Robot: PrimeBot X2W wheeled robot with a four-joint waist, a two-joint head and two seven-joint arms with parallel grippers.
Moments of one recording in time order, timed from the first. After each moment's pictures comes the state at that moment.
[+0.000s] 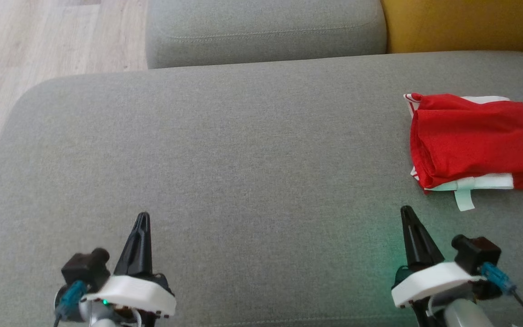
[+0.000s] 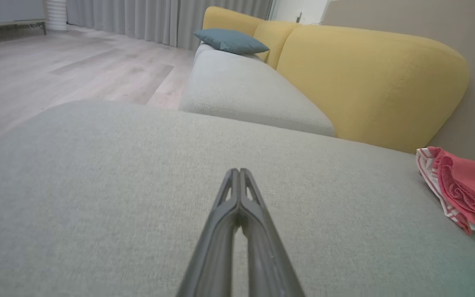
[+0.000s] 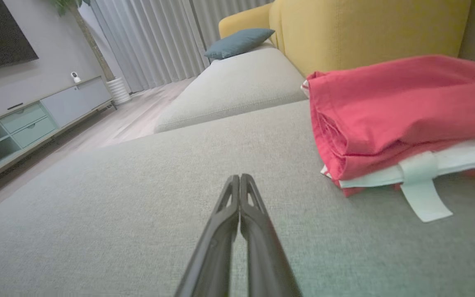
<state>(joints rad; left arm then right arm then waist) 0.04 0.04 -0.15 0.21 -0.27 -0.01 -0.25 -0.06 -0.05 0.12 0.43 0.26 0.13 -0.24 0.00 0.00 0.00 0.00</state>
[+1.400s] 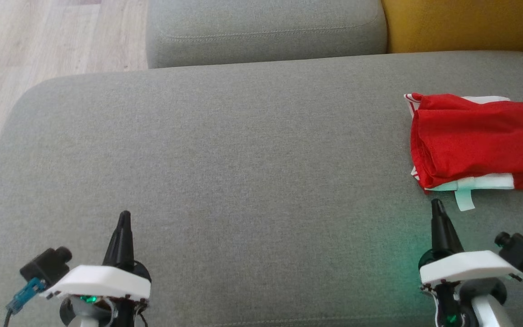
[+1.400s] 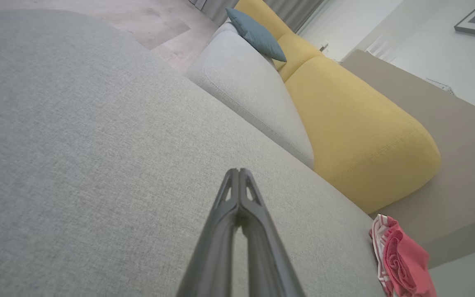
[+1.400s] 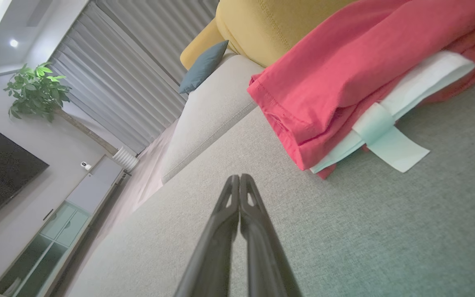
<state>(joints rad) 0.01 0.04 -0.09 0.23 -0.73 -0.05 -0.13 -0.06 -0.05 0.05 0.39 0.72 0.13 -0.13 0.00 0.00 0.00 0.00</state>
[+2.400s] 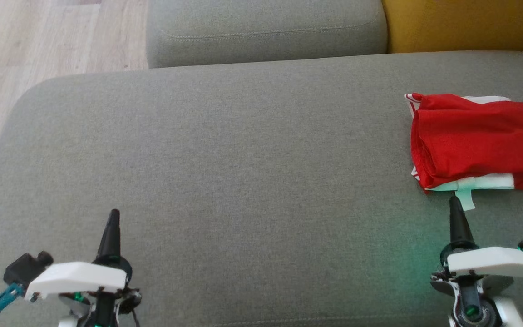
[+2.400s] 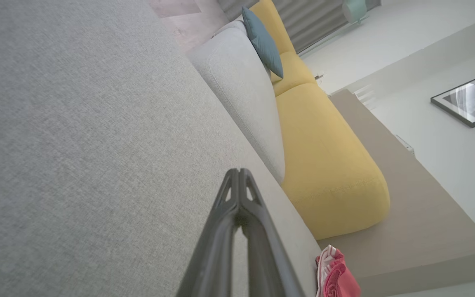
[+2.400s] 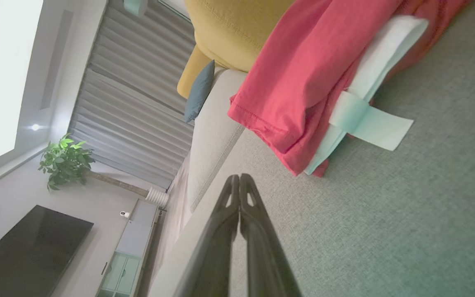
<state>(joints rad) -0.01 0.04 -0.03 0.25 -1.05 -0.07 -0.05 -0.06 -0.05 -0.01 0.35 1.05 0.13 -0.05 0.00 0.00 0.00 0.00</state>
